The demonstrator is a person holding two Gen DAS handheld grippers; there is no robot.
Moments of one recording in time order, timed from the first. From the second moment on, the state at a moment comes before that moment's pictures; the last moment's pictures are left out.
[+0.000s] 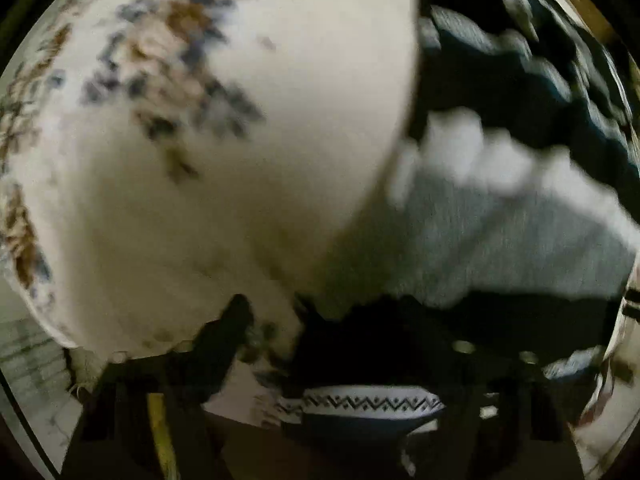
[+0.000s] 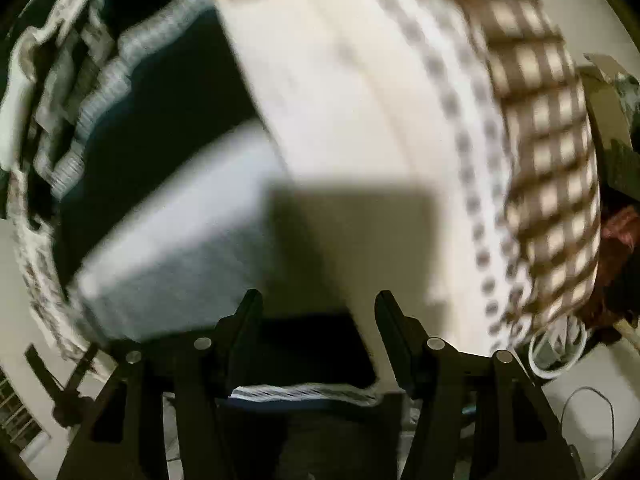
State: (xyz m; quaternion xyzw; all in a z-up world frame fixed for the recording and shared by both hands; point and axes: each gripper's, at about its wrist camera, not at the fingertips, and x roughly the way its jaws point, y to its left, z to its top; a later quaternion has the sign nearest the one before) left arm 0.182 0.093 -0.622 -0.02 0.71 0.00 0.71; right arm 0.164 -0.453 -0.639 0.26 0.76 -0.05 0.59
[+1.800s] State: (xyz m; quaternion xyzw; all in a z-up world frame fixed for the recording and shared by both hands) left arm 0.113 0.105 -0.663 -0.10 0.73 0.01 0.68; right arm 0.055 -0.428 -0.638 0.22 0.80 -0.07 0.56
